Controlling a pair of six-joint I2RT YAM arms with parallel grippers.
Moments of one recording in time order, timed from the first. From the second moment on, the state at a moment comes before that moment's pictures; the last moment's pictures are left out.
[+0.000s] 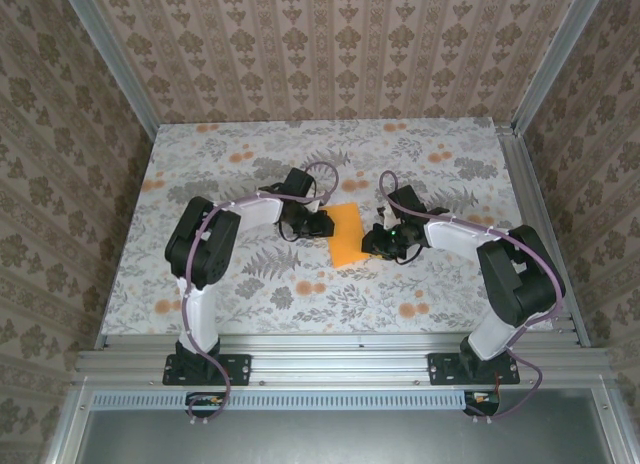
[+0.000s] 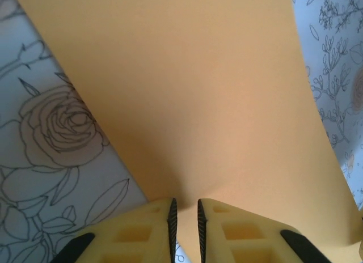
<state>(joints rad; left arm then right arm) -0.57 2.02 1.29 -0.40 0.51 -0.40 0.39 1.66 0.91 -0.37 -0.48 0.64</state>
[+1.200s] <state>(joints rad) -0.58 2.06 1.33 -0.42 0.49 -0.36 0.41 1.77 0.94 -0.16 -0.60 0.77</state>
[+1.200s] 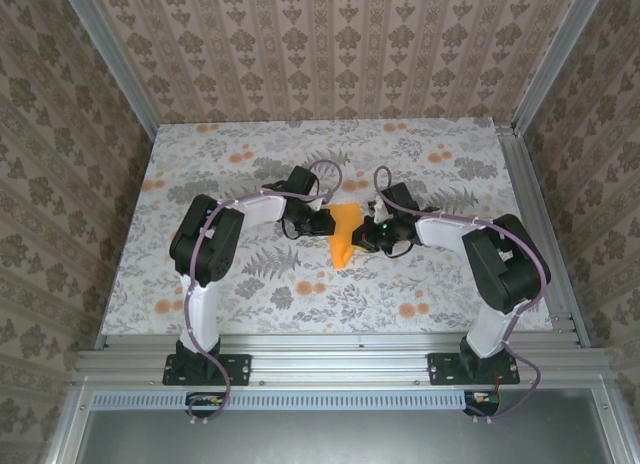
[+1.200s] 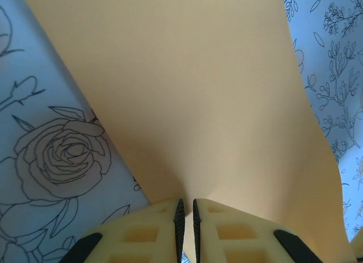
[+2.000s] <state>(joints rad) -0.57 2.06 1.31 -0.39 0.51 -0.36 0.41 1.92 1.05 -0.12 -0.61 0.82</state>
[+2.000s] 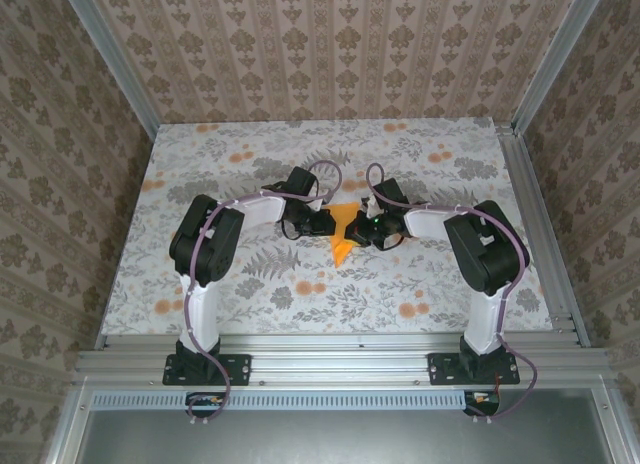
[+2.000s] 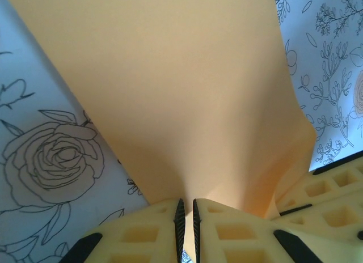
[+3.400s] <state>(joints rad) -0.57 2.06 1.30 -0.36 0.55 -0.36 0.42 1.99 1.10 -0.12 -0.61 0.81</state>
